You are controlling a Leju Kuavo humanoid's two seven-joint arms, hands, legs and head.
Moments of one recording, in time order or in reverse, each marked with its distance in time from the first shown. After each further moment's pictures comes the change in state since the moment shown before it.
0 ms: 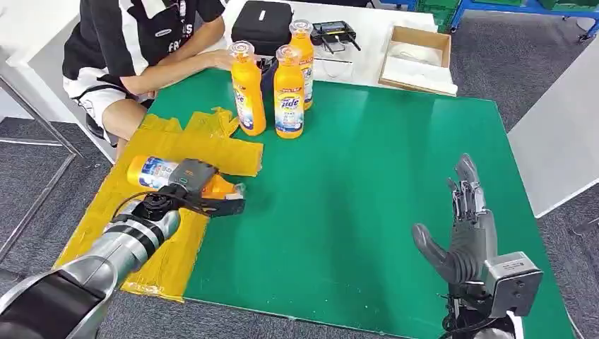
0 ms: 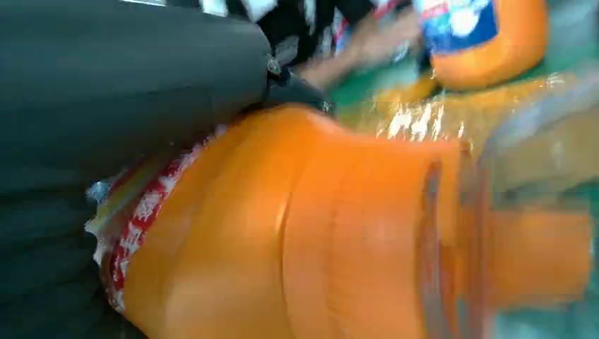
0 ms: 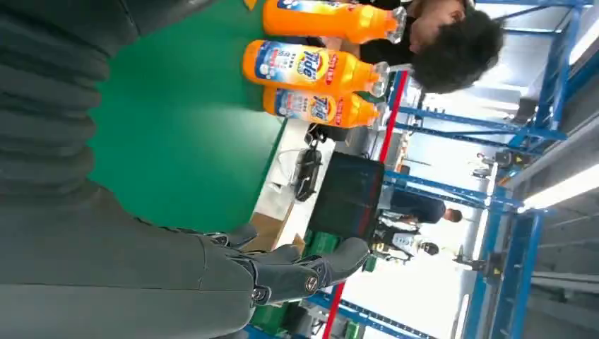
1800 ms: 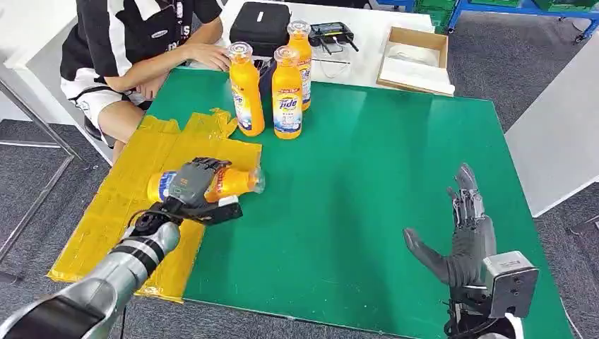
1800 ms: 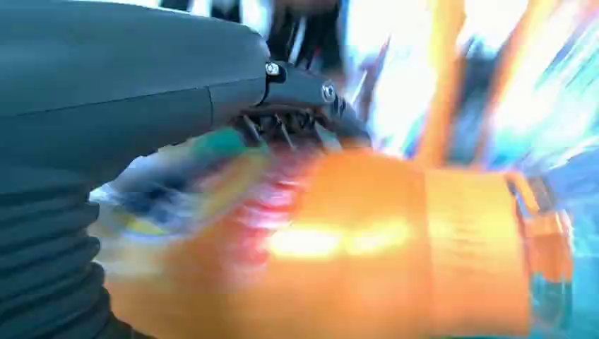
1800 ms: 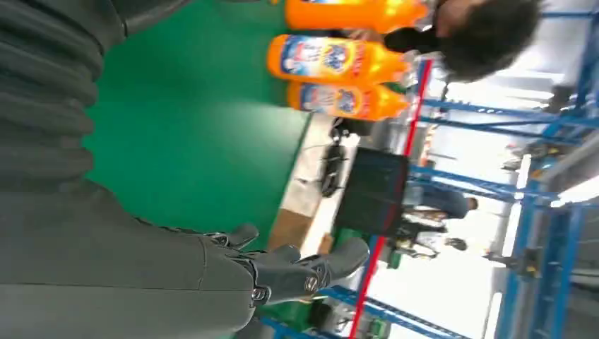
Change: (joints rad) left arm 0.192 0.007 0.127 -0.192 0.211 0.345 -0.291; right arm 0.031 -0.019 -0.012 0.029 -0.019 -0.013 0.012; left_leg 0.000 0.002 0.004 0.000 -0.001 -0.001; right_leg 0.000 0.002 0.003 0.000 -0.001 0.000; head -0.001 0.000
